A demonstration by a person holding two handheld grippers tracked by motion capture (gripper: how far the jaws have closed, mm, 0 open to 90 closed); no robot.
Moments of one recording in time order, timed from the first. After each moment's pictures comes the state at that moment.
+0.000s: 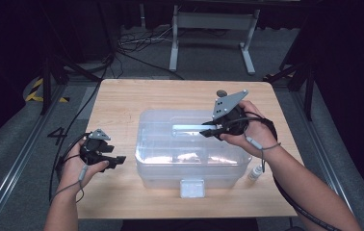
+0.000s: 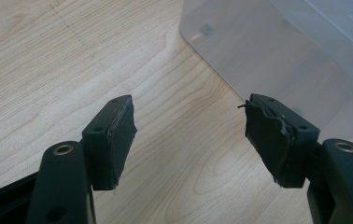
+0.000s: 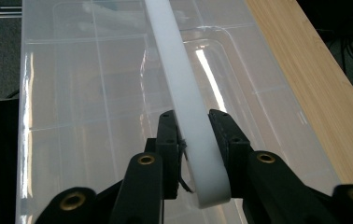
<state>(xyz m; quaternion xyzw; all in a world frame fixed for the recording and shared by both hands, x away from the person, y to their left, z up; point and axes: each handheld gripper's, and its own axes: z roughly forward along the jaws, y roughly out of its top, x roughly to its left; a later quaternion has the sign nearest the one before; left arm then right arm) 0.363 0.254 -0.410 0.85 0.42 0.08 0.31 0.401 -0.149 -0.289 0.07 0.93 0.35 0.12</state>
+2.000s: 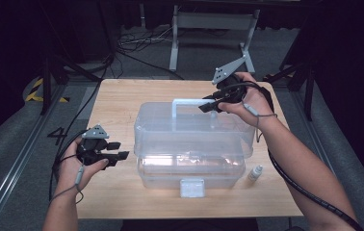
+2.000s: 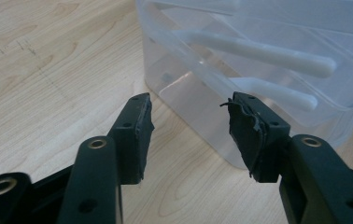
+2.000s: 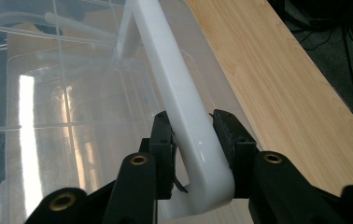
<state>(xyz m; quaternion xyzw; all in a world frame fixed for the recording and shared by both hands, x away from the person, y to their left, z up) 0.345 0.242 -0.373 0.84 0.38 0.09 0.38 0.467 -0.148 -0.258 0.12 0.92 0.36 0.08</state>
